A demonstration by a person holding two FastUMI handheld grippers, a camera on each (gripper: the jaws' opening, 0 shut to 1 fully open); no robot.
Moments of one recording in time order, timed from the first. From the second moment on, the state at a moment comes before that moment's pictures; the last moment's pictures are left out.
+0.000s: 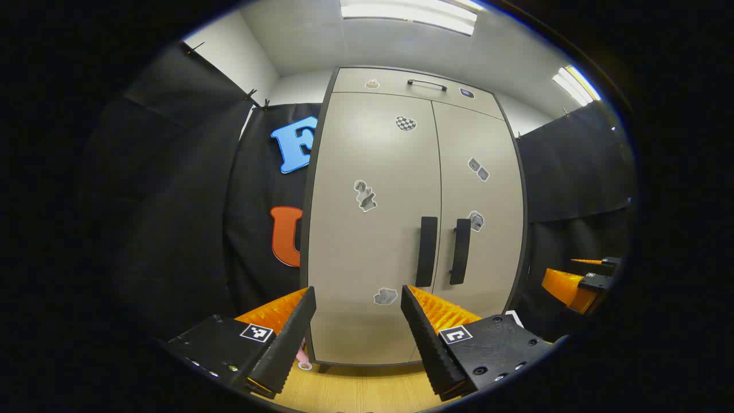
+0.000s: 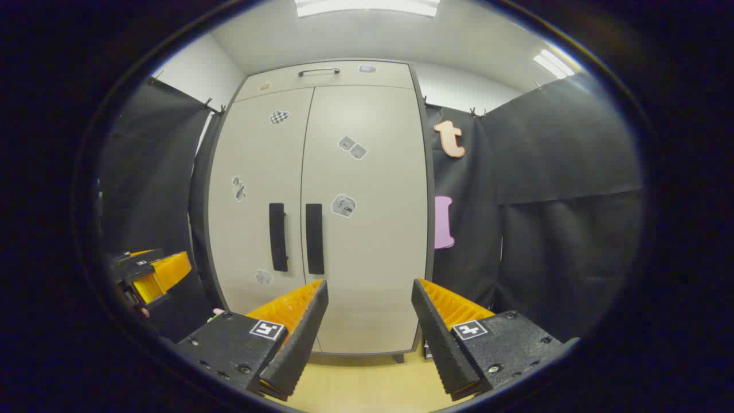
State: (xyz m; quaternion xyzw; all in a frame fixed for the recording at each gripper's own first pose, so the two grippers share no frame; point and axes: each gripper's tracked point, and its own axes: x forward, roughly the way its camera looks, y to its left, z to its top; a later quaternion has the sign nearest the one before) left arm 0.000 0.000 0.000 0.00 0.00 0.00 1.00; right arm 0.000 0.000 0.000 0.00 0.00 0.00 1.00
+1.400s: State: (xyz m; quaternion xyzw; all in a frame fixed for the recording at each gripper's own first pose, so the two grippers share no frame) left arm 0.001 -0.007 0.003 0.00 0.00 -0.01 1.00; right arm 0.010 0.007 0.000 0.00 0.00 0.01 1.00
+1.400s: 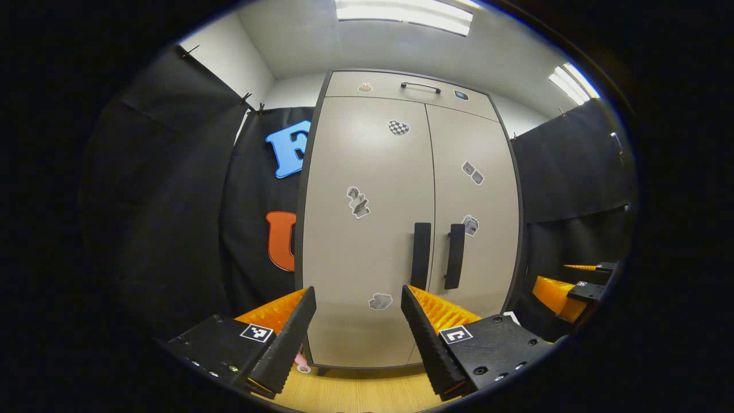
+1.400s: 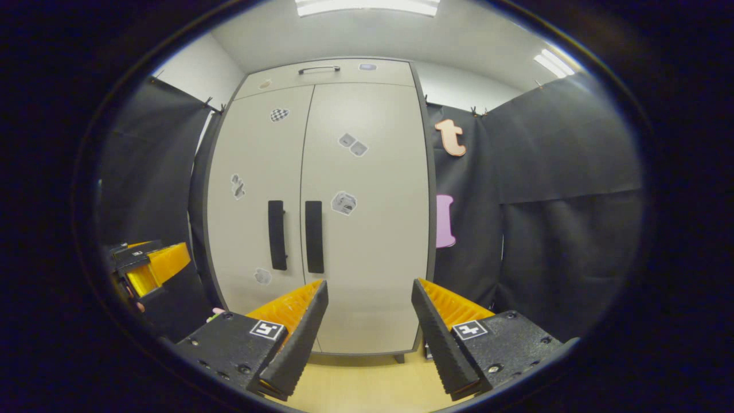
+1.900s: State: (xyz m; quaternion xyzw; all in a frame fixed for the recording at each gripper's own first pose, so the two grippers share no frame) left arm -0.016 -0.012 -0.006 -0.01 0.00 -0.03 1.00; right arm 0.087 0.055 0.025 -0.01 -0.01 0.05 1.00
